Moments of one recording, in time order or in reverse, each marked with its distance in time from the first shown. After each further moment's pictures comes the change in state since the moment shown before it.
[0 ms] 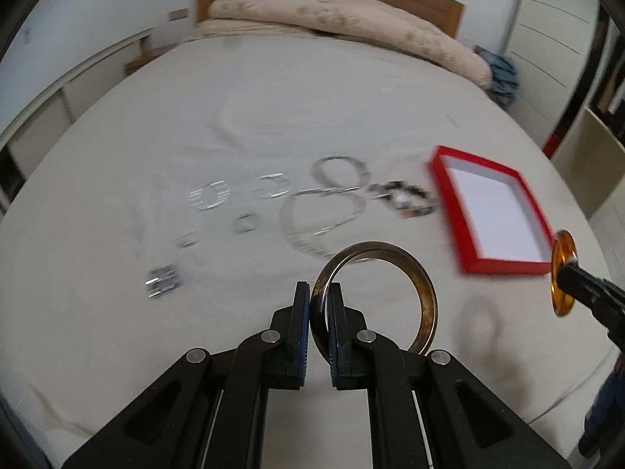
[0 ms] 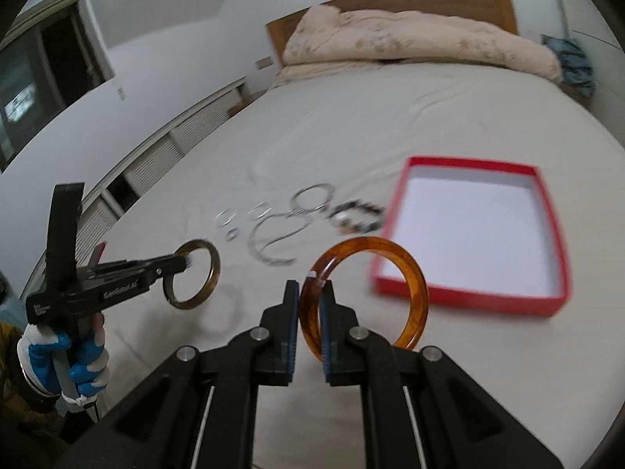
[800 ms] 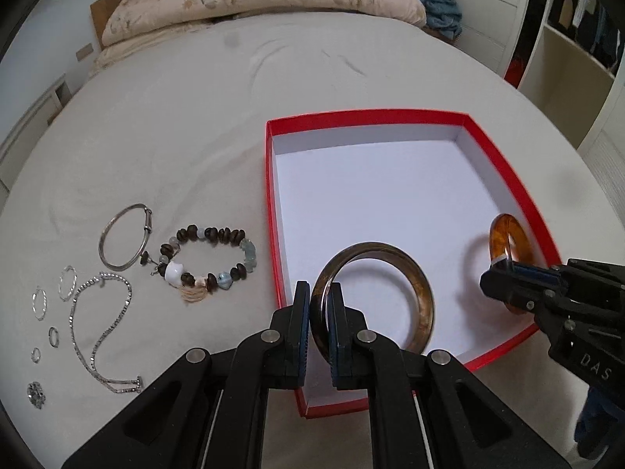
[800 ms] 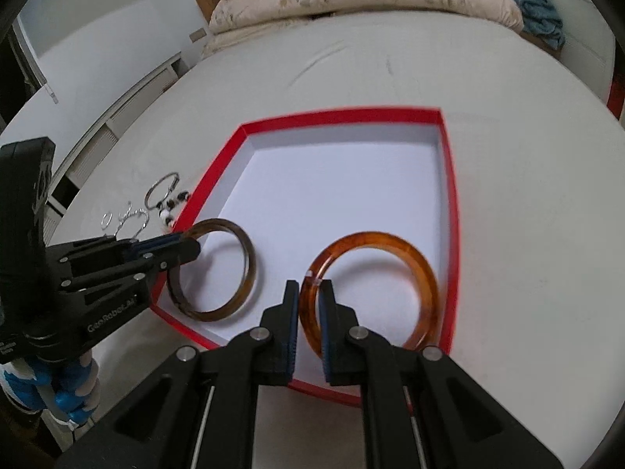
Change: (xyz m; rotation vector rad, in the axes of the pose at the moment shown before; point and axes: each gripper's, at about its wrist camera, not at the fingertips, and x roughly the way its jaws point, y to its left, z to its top) left arm 0.147 -0.183 0.053 0.251 0.087 -0.019; right arm 0.066 -0.162 0.013 0.091 0.179 -0.103
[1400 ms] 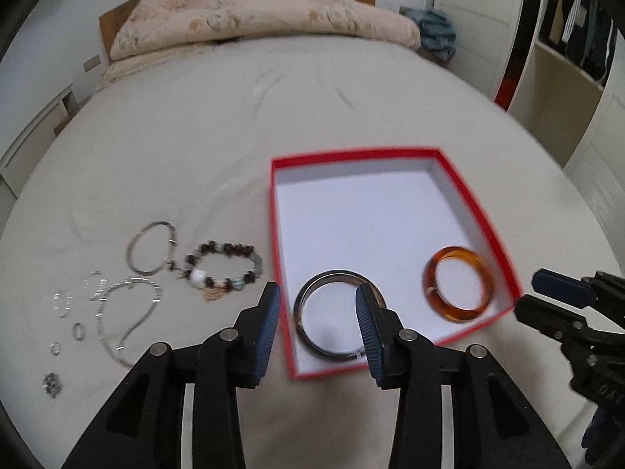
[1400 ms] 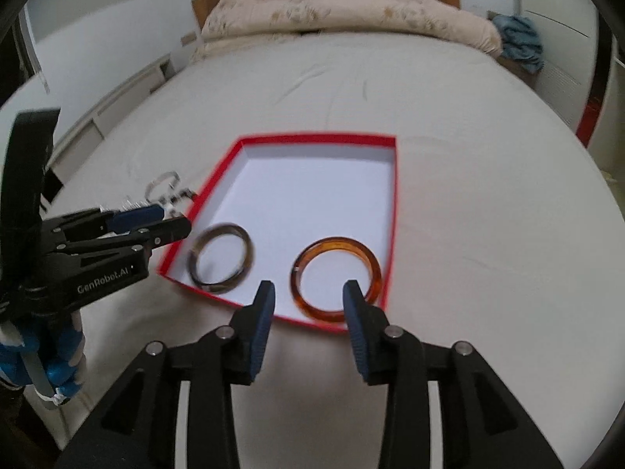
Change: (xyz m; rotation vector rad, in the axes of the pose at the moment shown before) left arm -0.067 -0.003 0.000 -0.023 -0.088 -0.018; right arm -0.083 0.011 -0.021 -0.020 -0.073 -0.116
